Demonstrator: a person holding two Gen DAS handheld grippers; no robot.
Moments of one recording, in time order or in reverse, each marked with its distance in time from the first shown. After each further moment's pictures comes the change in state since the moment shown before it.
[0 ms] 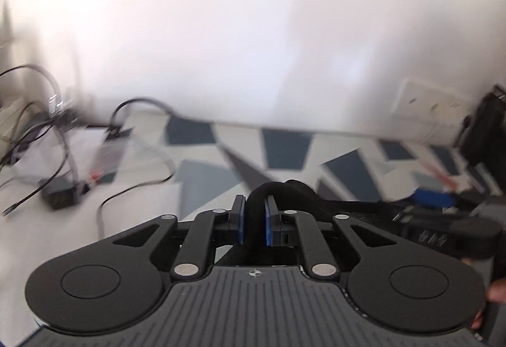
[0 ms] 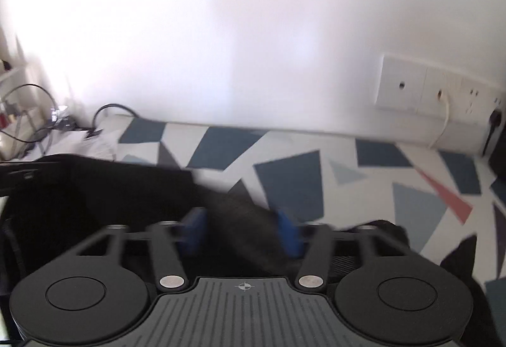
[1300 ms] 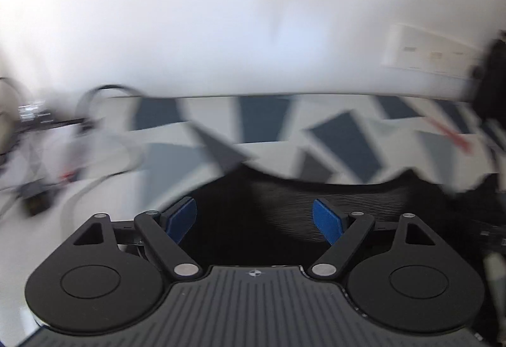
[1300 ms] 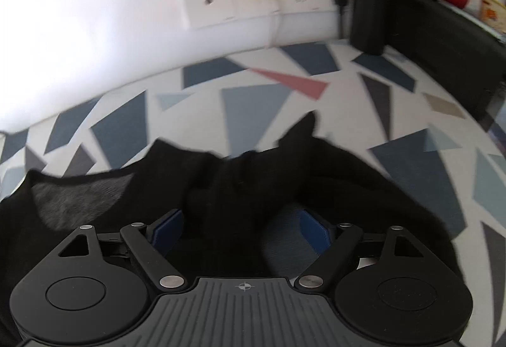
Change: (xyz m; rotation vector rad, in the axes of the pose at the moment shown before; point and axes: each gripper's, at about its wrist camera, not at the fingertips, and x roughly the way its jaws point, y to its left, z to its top) left arm 0.055 -0.076 0.024 0.132 0.102 -0.111; right arm -0.037 -0.110 -0.072 0.402 0.115 -0.368
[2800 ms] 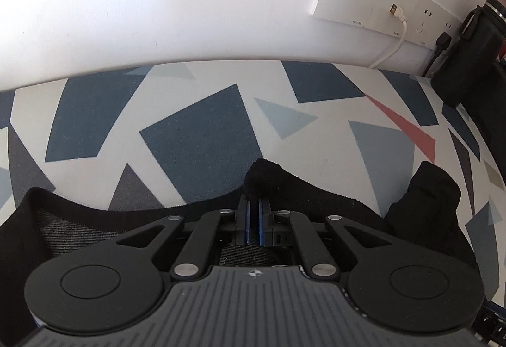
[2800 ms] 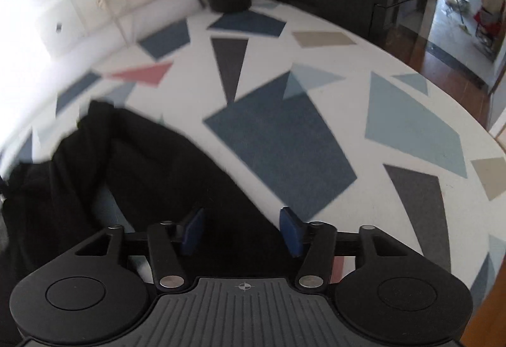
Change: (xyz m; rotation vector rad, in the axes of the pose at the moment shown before) left arm 0.136 -0.105 0.044 0.016 0.165 -0.150; right arm 0.013 -0.109 -0.012 0.233 0.101 -0.169
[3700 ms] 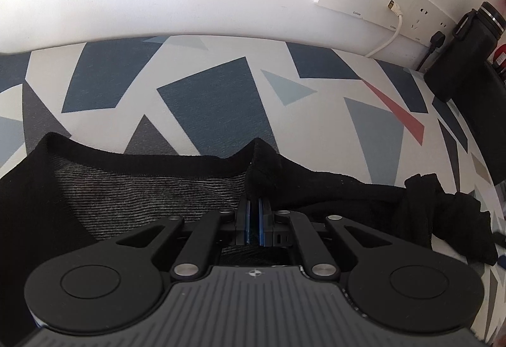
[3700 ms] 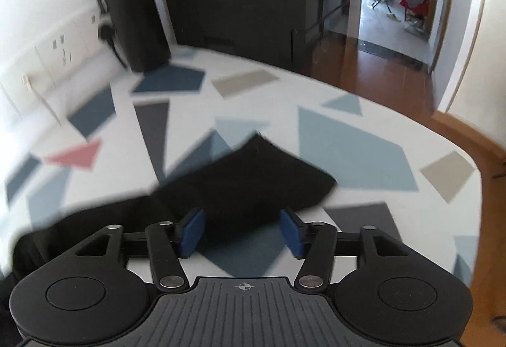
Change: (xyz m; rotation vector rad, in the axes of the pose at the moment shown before) left arm -0.024 0.011 -0.028 -0.059 0.031 -0.031; right arm -0.007 -0.048 0.033 0.306 -0.163 -0.140
